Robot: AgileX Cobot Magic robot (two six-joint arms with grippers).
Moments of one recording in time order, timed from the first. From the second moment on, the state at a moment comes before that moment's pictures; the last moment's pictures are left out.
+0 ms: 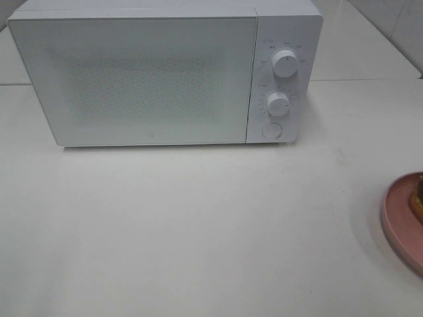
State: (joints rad) left arm 0.00 -0.01 -0.52 -0.14 1.08 0.02; right arm 0.10 0.03 -0.51 0.08 0.99 0.05
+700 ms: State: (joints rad) left arm 0.00 -0.01 -0.52 -0.14 1.08 0.02; right arm 0.10 0.40 -0.53 0.08 0.70 0.05
